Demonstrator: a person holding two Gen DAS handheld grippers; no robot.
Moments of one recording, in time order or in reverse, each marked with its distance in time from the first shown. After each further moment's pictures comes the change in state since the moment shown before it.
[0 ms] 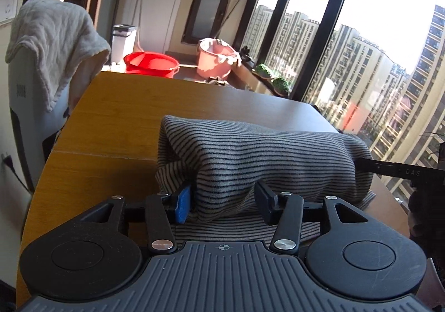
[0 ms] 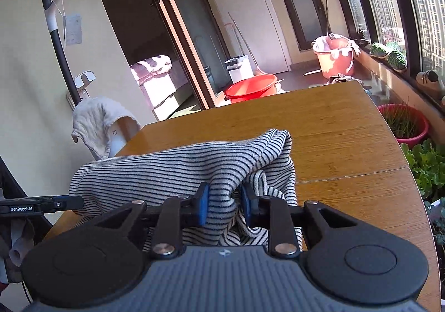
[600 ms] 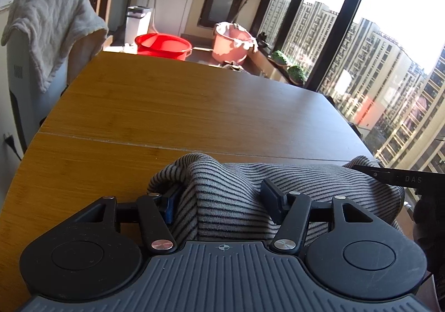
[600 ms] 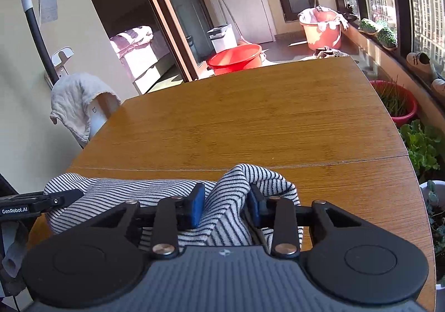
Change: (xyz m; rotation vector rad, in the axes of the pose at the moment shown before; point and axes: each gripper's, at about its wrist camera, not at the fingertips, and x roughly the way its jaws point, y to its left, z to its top) left arm 0.047 -0.027 0.003 -0.012 0.095 0.090; right arm 0.030 0.003 0.012 0.014 0.136 -0.075
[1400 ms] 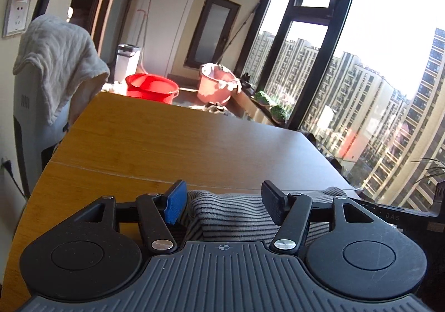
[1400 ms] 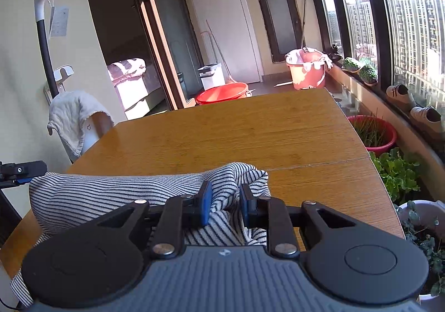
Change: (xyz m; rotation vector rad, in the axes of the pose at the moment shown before) left arm -0.057 0.001 -0.006 -0.010 -0.214 -0.064; right arm -0.041 -0.003 -0.040 -0.038 -0.186 -0.079
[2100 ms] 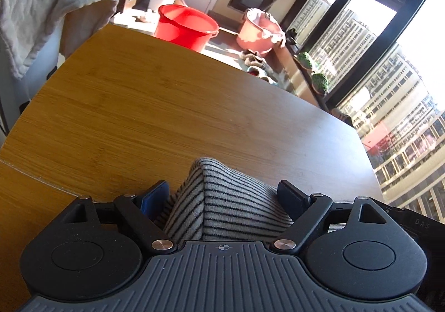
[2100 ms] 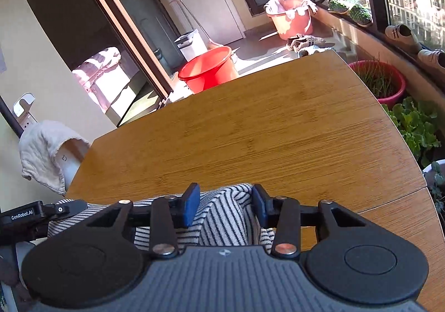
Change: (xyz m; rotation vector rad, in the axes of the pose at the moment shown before) left arm 0.159 0.058 0.045 -0.199 0.287 0.085; right arm 0.117 -0.015 0.074 0.166 0.187 -0.010
